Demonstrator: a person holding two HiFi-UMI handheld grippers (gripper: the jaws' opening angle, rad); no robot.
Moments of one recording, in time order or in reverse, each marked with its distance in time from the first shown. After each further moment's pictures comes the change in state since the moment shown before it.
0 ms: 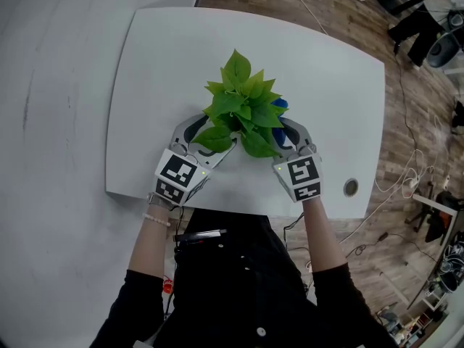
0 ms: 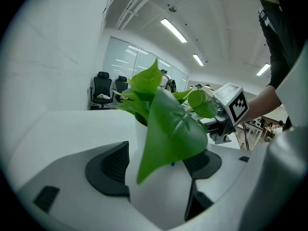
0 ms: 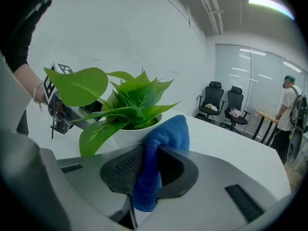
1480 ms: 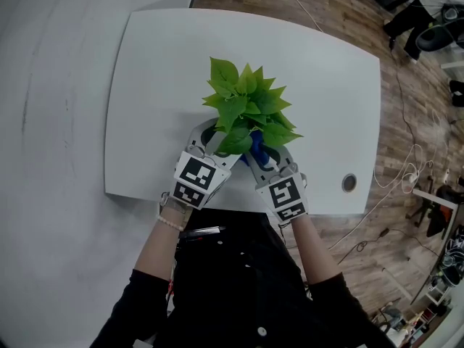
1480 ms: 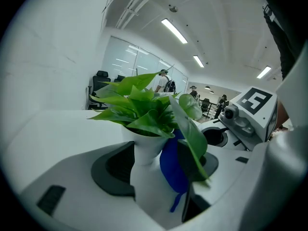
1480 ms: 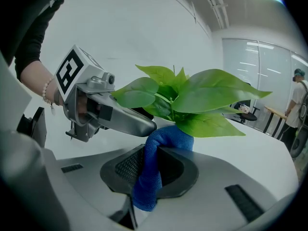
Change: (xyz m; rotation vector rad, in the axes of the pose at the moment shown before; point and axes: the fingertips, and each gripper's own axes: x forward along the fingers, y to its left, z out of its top) left arm 0.025 -0.036 0.015 -0.015 -0.003 -0.020; right arm -0.016 0.068 -0.013 0.003 0.028 0.104
